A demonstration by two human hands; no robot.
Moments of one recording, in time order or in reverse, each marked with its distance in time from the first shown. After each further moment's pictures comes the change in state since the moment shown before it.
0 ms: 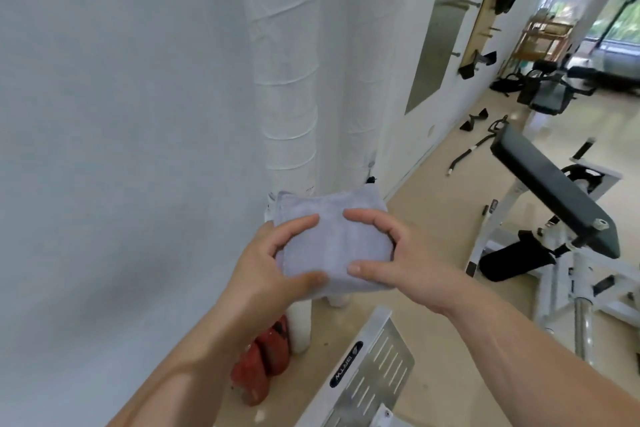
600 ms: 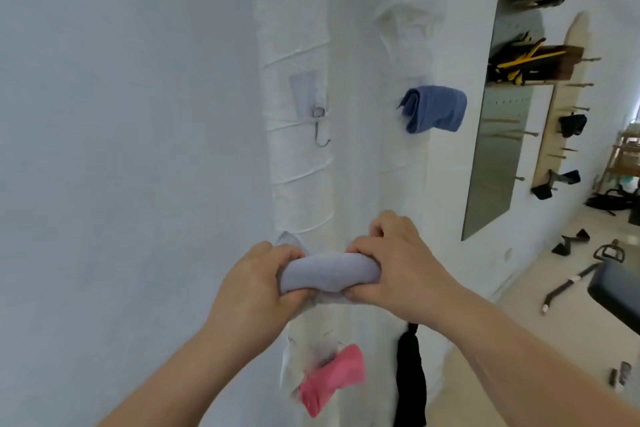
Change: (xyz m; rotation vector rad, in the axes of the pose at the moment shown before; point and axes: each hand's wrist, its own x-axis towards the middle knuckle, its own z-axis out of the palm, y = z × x) left_hand 0.111 0.115 -0.015 0.744 0.435 0.337; right_hand 0.144 -0.082 -0.110 -0.674 0.096 -0.564
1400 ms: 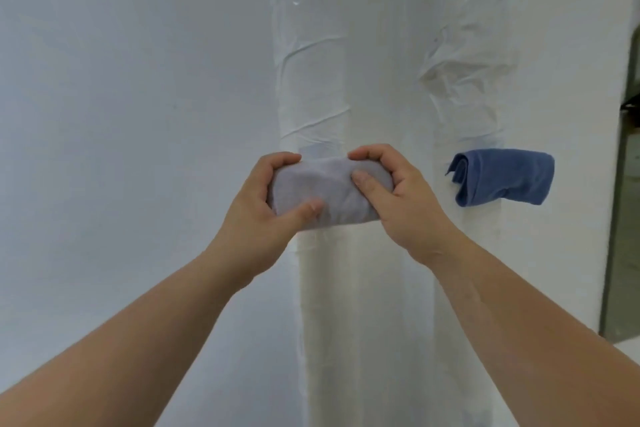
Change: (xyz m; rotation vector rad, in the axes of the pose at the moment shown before) left_hand 0.138 0.084 -0.043 -0.369 0.419 -0.053; right_hand 0.161 0.038 -0.093 1.015 0.279 -0.393
